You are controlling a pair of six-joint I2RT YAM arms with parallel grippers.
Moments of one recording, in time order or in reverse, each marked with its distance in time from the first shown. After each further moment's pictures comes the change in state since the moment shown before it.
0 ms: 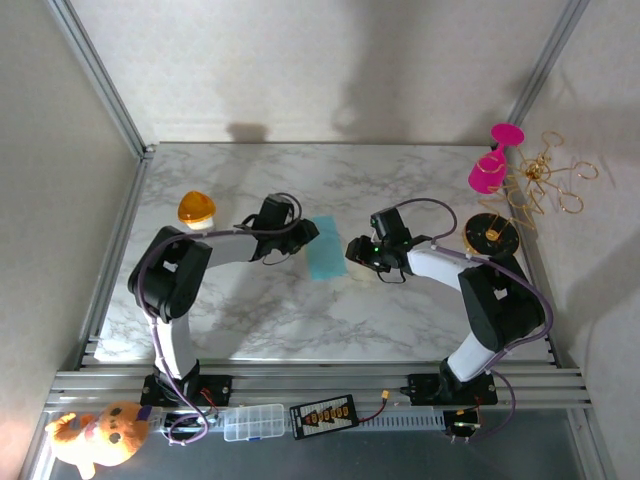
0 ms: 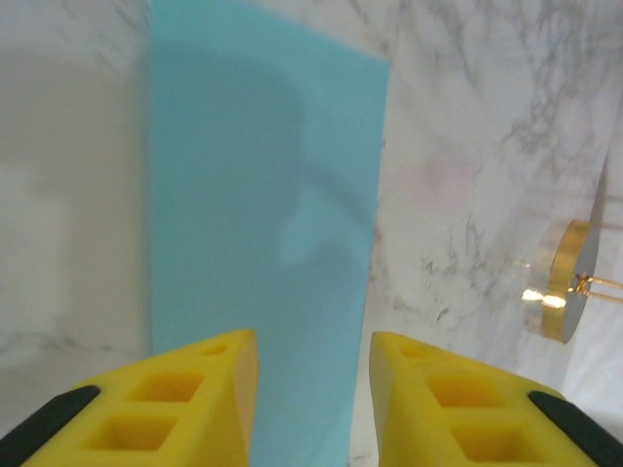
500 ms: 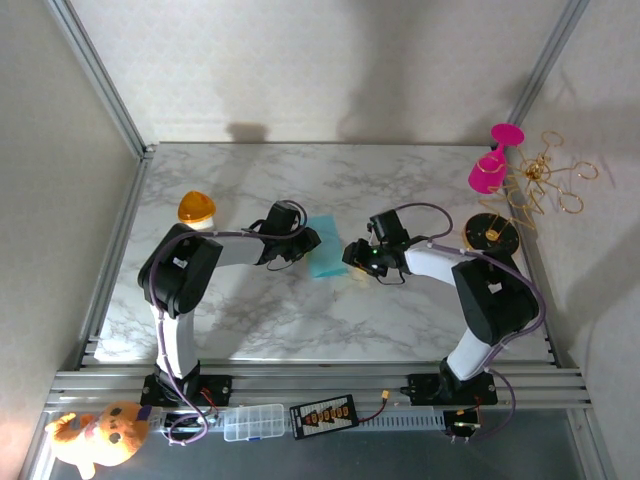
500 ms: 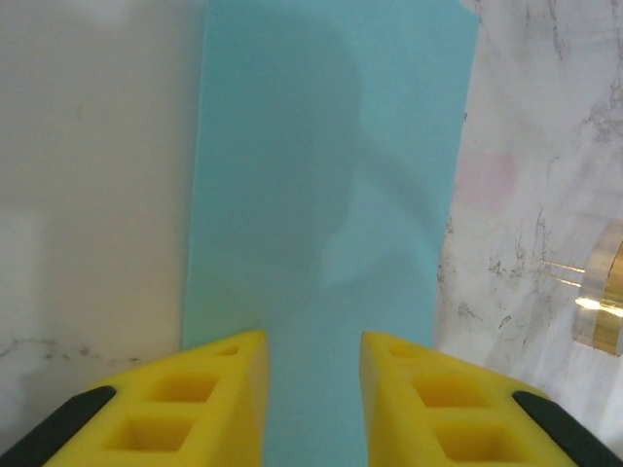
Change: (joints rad) left arm -0.022 0.057 -0.005 0.010 -0.038 -0.007; right arm -0.005 0.058 -0.002 0.009 -0.118 0.030
